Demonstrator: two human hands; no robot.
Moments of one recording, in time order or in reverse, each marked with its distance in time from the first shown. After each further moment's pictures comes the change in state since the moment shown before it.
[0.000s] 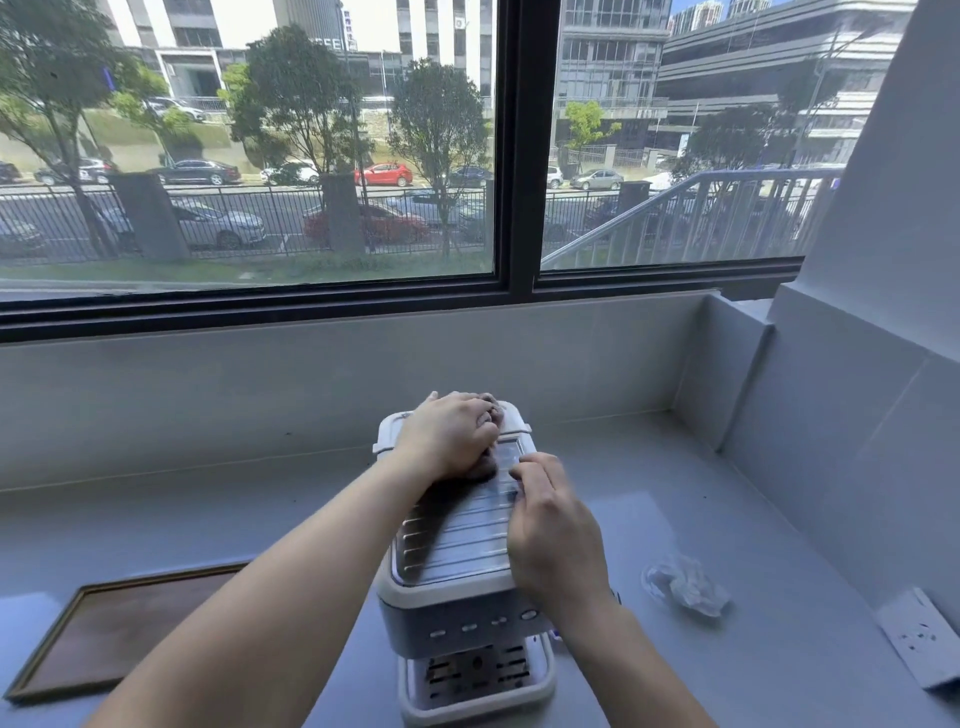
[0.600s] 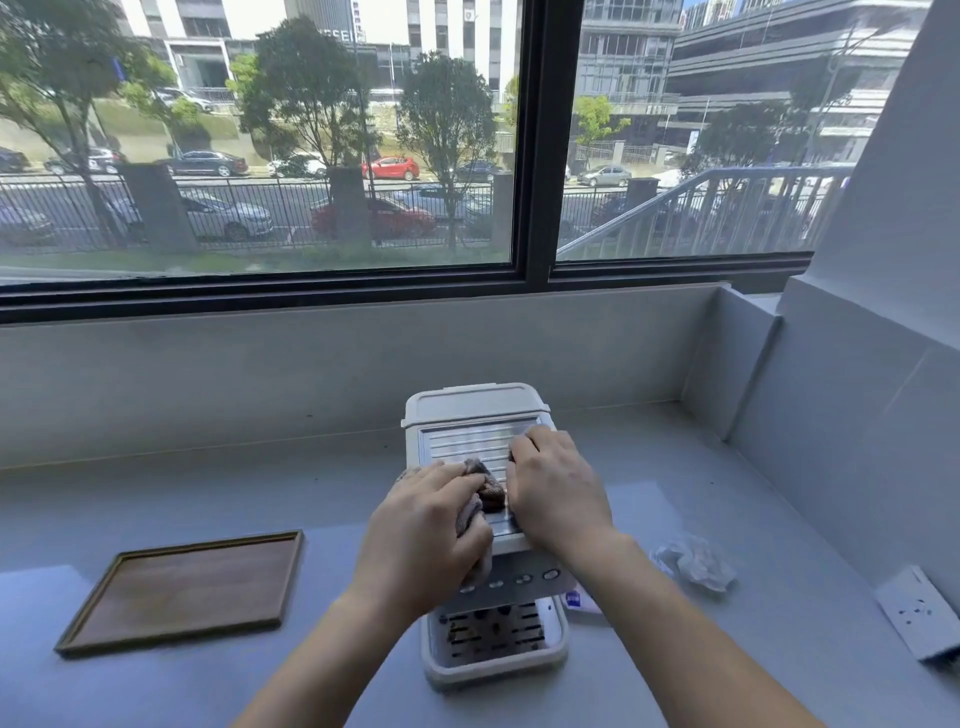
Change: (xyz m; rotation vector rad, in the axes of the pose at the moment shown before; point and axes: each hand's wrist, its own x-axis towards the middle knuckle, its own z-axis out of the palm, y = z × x) left_hand -0.171 0.009 0.012 -0.125 0.370 0.020; right_hand 0.015 -0.010 0.007 -0.282 -0.147 -0.143
